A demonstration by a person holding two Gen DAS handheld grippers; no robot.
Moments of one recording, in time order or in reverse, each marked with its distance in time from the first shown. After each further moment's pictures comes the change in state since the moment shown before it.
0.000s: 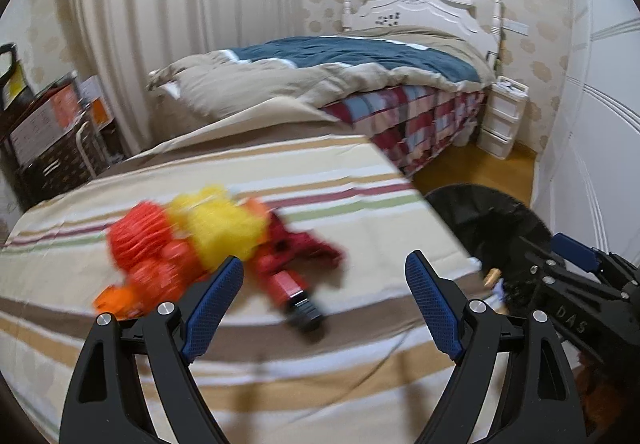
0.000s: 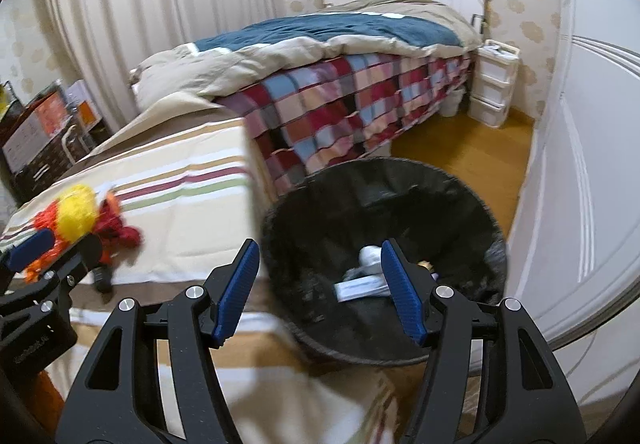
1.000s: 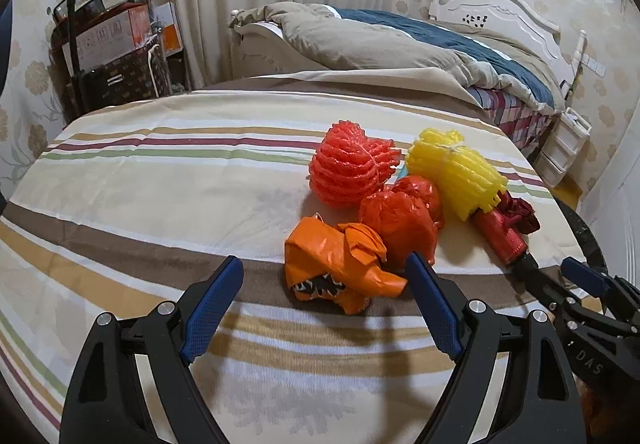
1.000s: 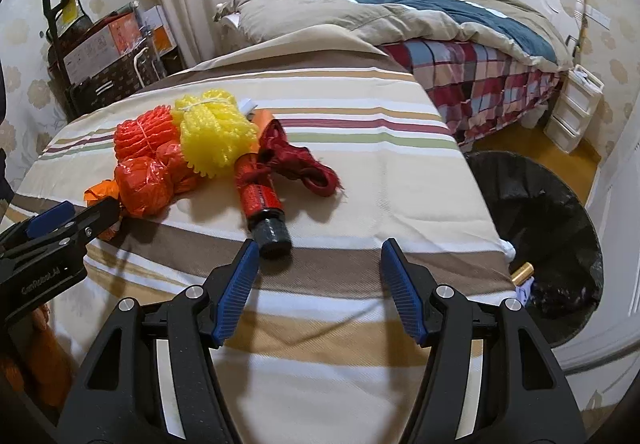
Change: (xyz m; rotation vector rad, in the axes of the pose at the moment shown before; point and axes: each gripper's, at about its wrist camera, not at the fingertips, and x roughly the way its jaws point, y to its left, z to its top) left arm -0.002 0.139 -0.043 -0.233 0.110 0.111; right arm 0.016 0.140 -0.024 -0.244 0.138 0.174
